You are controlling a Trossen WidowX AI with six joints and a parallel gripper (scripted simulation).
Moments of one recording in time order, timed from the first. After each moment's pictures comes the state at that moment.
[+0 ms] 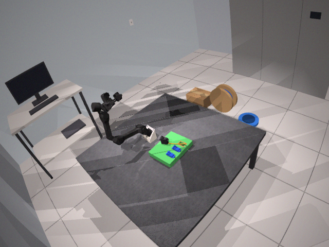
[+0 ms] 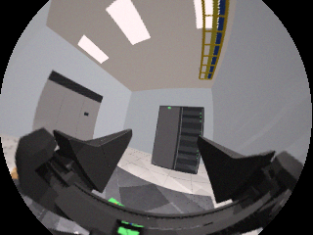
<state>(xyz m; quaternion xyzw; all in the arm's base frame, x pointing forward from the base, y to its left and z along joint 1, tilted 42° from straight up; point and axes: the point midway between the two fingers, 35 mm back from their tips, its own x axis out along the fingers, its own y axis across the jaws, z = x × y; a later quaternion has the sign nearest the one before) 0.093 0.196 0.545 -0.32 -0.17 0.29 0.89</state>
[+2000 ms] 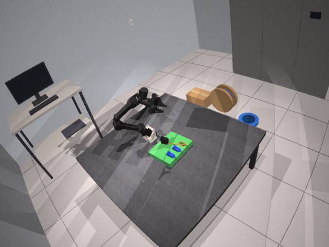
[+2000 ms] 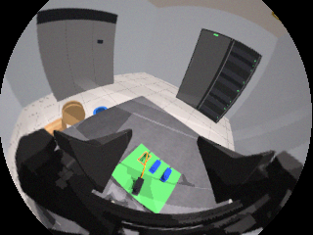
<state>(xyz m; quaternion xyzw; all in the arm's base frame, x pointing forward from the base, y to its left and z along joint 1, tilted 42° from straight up) 0.218 0.274 0.240 -0.48 0.25 0.22 0.81</state>
